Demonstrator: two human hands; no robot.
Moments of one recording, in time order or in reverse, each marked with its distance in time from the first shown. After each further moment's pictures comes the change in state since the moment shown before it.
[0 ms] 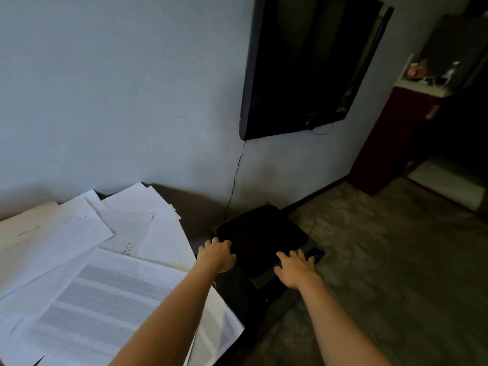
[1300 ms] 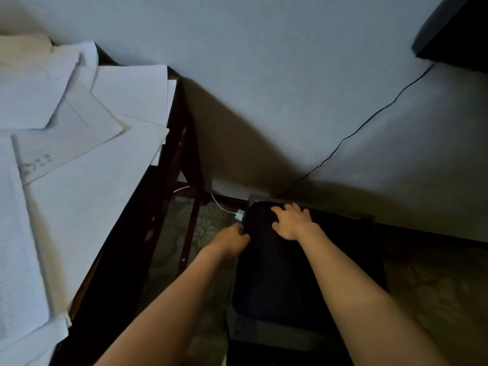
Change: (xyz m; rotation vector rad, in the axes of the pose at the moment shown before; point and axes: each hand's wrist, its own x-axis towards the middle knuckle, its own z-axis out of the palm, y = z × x) left_hand 0.333 -0.019 0.106 -0.922 0.015 -0.743; right_hand 0.467 -0.080 0.006 -0.498 -0.229 -0.717
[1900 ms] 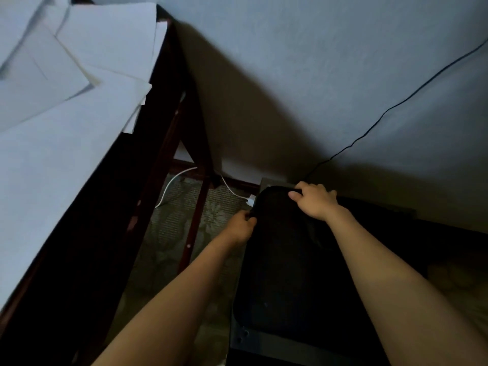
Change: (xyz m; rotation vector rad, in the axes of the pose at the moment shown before) left_hand 0.066 -0.012 0.033 -0.390 0.074 -0.100; right_hand 0.079 0.035 0.021 0.267 0.109 0.025
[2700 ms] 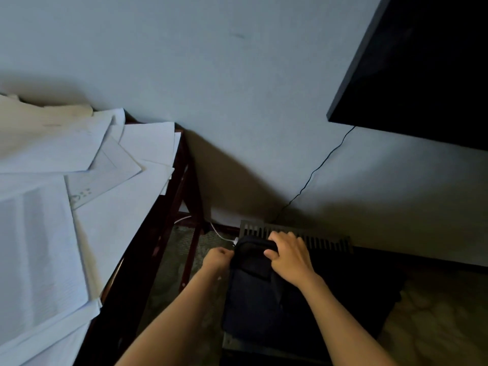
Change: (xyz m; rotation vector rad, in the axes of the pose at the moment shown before) left_hand -0.122 0.019 -0.025 -0.023 0.124 0.013; right_hand -0.197 -0.016 -0.031 0.054 0.393 -0.235
